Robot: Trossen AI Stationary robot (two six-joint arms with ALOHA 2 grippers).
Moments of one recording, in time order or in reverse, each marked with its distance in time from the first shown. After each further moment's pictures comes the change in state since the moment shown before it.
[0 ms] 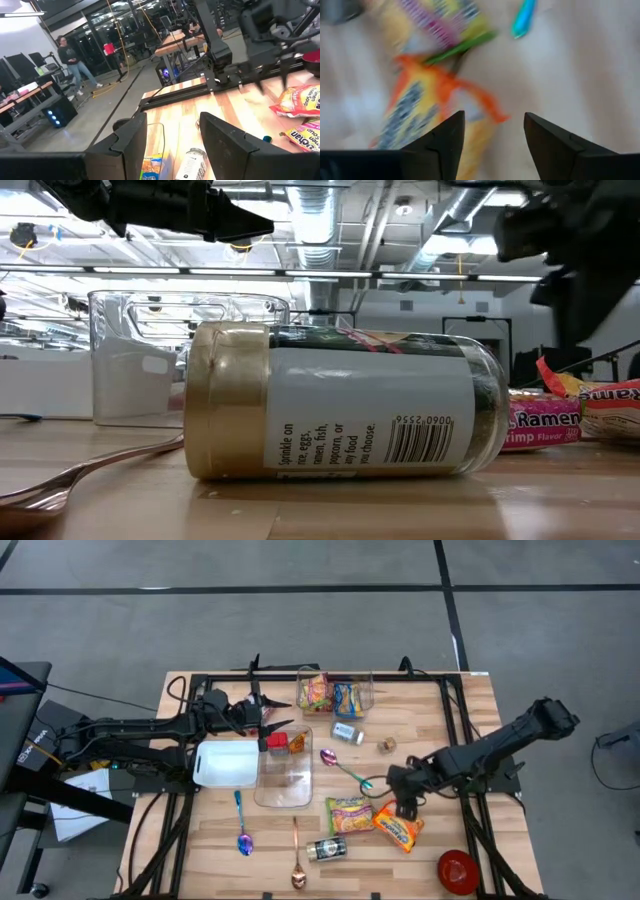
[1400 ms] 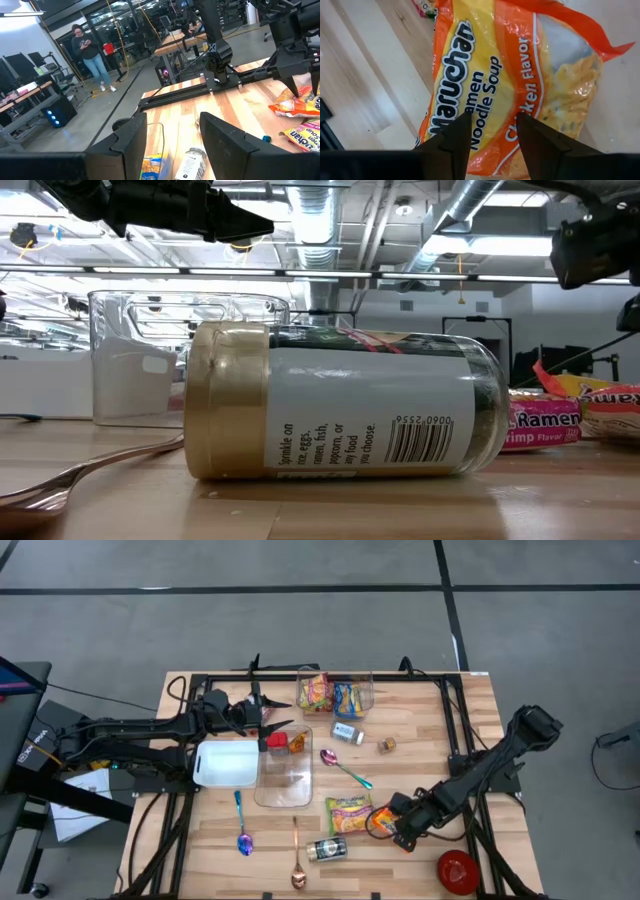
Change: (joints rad) left arm 0.000 0.000 0.000 -0.002 0.001 -0.001; right arm 0.259 0.203 0.000 0.137 0.011 0.470
